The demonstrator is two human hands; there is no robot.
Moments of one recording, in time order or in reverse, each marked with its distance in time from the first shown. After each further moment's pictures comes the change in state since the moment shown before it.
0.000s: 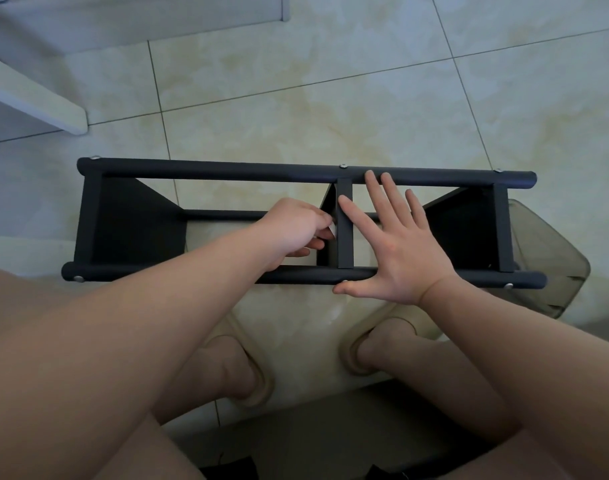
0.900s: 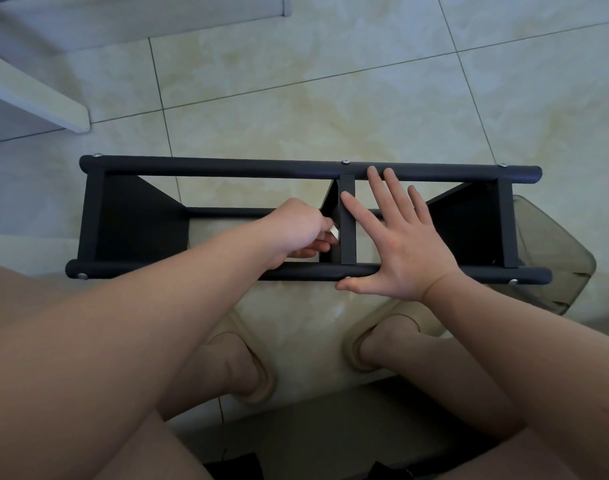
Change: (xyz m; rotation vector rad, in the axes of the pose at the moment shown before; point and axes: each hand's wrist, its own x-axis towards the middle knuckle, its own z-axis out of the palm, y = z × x) left_hand 0.000 0.000 0.005 0.029 -0.032 -0.071; right_hand 0.000 0.000 0.000 -0.004 0.006 -0.002
